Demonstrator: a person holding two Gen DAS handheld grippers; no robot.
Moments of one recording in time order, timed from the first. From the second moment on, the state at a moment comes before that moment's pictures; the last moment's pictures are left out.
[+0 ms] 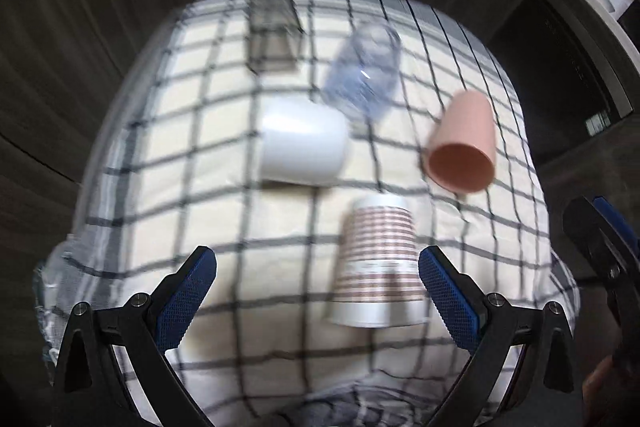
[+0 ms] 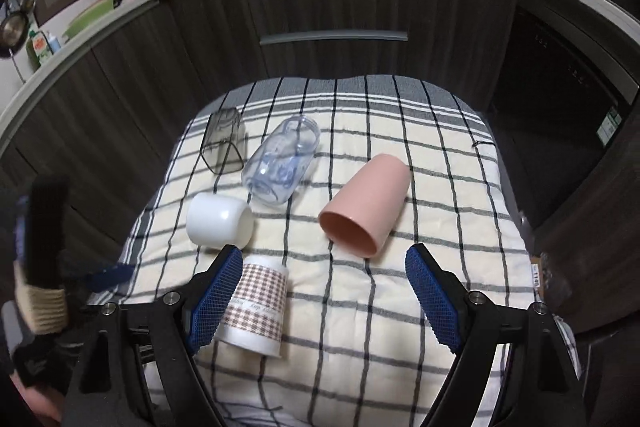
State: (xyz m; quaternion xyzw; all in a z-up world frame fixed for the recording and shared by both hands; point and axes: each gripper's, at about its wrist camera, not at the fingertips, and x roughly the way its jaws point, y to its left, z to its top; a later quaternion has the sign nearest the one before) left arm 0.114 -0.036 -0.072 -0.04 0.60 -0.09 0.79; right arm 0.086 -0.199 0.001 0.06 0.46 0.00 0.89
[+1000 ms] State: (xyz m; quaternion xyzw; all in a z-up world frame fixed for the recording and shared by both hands) left arm 0.193 -0.124 -0.165 0.05 0.79 -0.10 0.60; right arm 0.119 -0.280 -0.026 0.22 0.45 0.01 0.87
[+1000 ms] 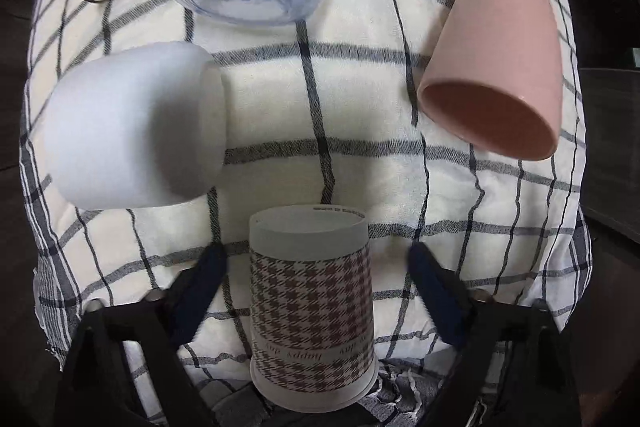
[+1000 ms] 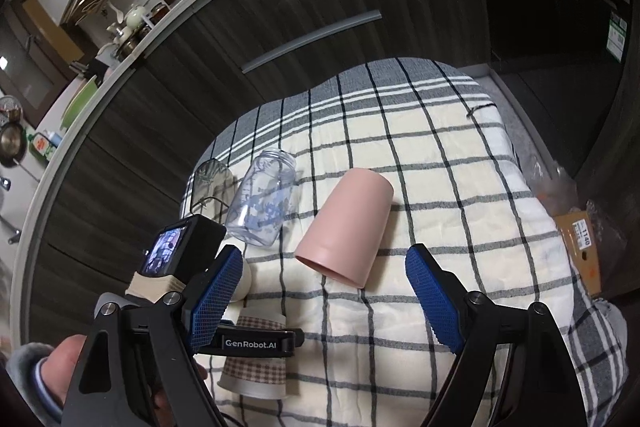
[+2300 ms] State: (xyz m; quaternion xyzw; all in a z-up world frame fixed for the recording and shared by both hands) left arm 0.118 -0.081 -0.092 0.02 0.32 -0.19 0.93; right arm 0.083 -0.246 -0.015 0.13 0.44 0.00 0.89
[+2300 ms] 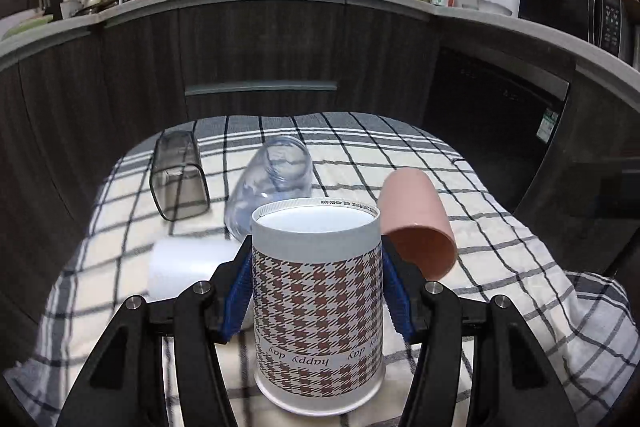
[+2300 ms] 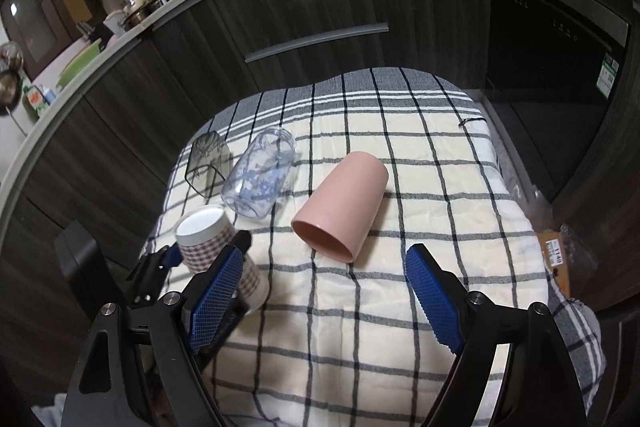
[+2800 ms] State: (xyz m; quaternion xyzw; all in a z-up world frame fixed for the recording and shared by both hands) left arm 0.092 -0.089 -0.115 0.05 0.31 -0.18 0.93; right arm 0.057 -0.241 -0.029 0.10 0.43 -0.02 0.90
